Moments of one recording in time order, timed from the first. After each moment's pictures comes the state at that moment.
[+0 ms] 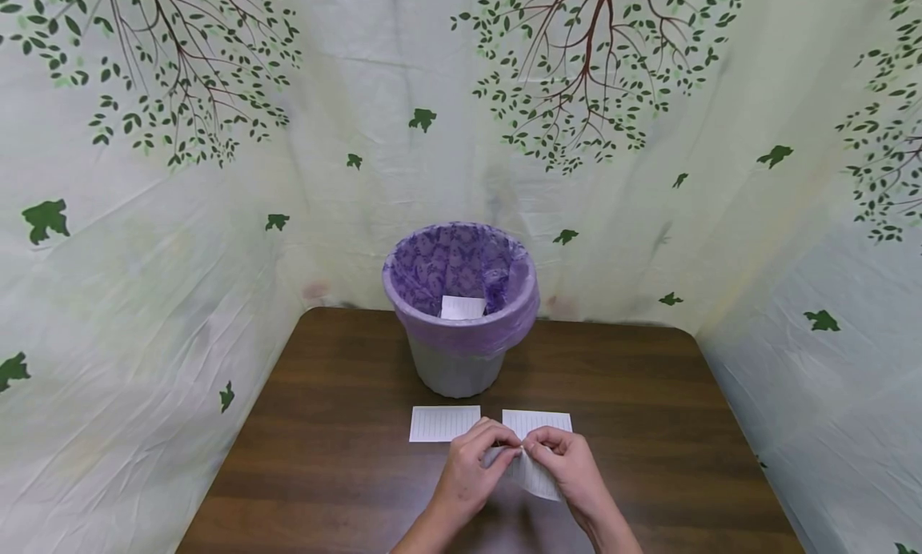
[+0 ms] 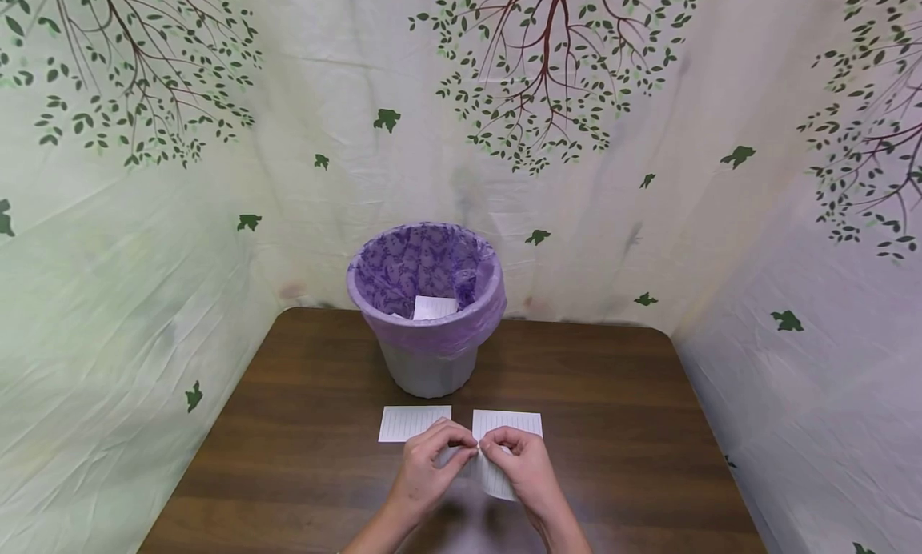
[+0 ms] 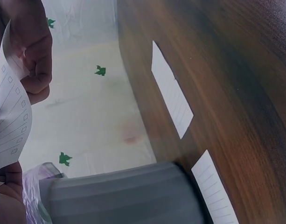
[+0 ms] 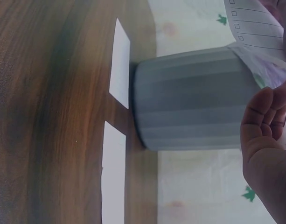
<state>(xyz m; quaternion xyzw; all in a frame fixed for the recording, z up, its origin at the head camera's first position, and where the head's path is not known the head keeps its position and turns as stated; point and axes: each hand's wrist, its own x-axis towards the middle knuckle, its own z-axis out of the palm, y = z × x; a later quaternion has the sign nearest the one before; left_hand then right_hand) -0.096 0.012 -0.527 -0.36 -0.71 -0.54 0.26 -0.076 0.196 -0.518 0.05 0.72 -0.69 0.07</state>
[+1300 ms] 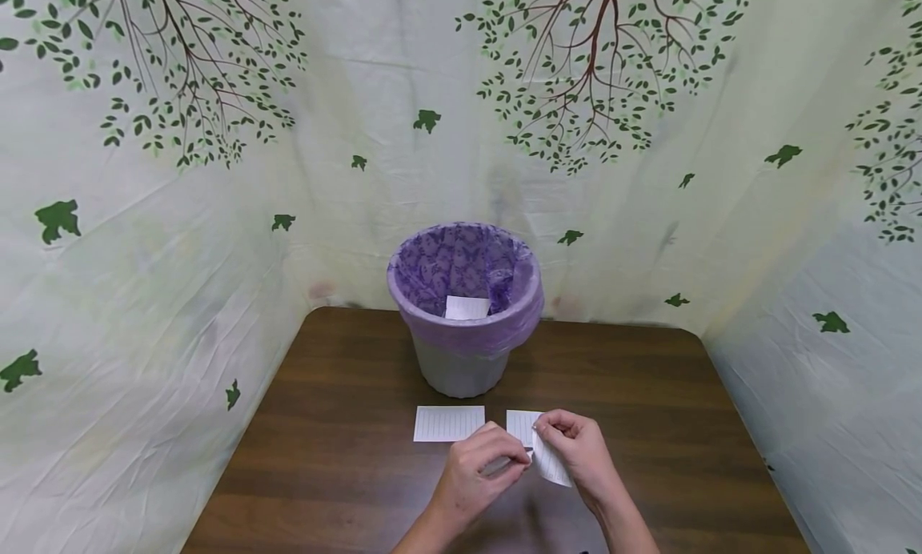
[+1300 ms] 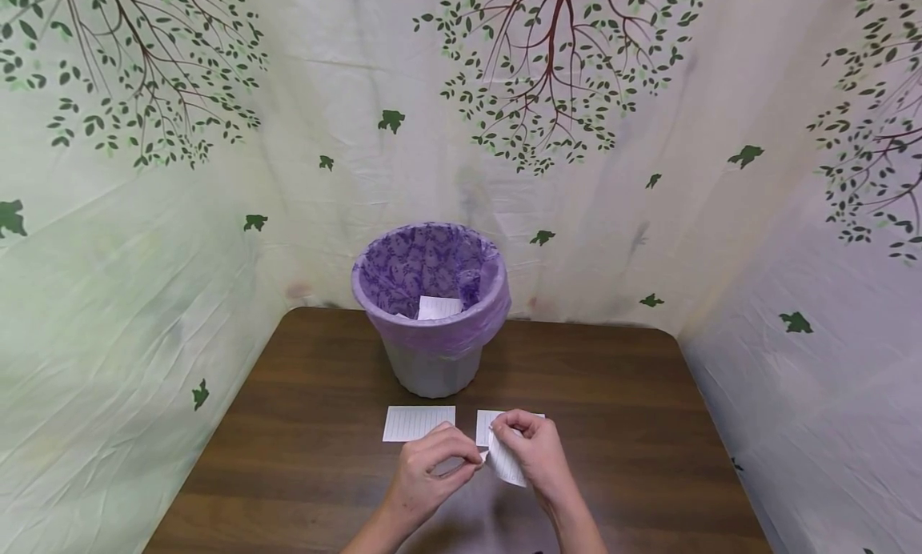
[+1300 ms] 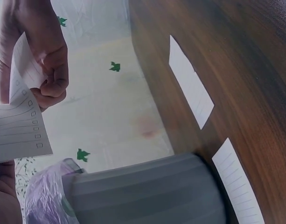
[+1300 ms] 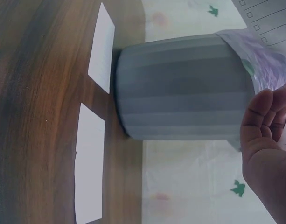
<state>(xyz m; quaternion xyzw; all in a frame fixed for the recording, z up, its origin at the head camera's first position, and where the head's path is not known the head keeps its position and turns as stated) -0.090 0.006 -0.508 -0.43 -0.68 -0.53 0.27 -0.090 0.201 -0.503 0.07 0.71 -0.70 0.02</state>
